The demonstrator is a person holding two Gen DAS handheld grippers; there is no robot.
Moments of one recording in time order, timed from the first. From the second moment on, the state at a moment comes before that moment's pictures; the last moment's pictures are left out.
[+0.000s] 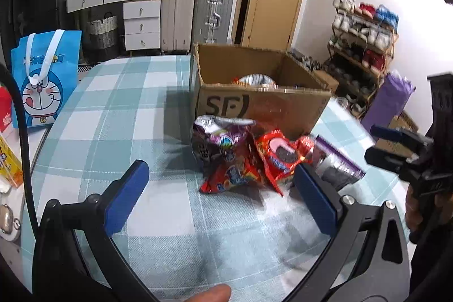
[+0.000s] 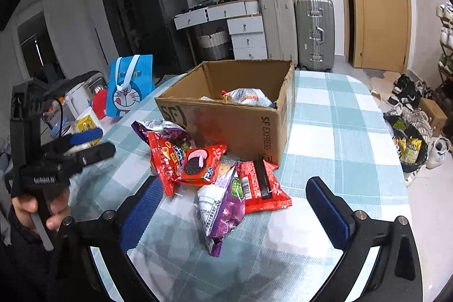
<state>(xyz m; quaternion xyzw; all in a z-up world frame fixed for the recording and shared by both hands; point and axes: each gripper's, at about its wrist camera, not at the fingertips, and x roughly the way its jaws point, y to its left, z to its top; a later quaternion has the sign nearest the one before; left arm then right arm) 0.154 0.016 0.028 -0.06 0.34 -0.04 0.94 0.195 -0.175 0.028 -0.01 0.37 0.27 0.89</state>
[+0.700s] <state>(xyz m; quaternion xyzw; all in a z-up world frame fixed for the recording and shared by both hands) 0.173 0.030 -0.008 -0.09 0.38 -0.04 0.92 0.203 -0.138 -0.020 0.00 0.43 0.32 0.85</state>
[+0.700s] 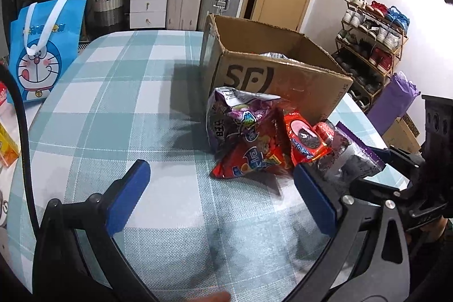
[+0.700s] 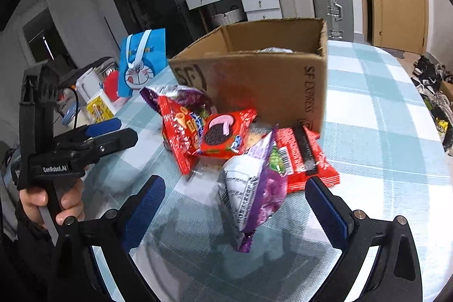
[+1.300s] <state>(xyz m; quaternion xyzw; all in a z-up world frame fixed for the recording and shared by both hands) 0.179 0.018 -0.026 -0.09 0.40 -0.07 0.91 0.214 -0.130 -0.048 0.01 0.46 0.30 0.84</state>
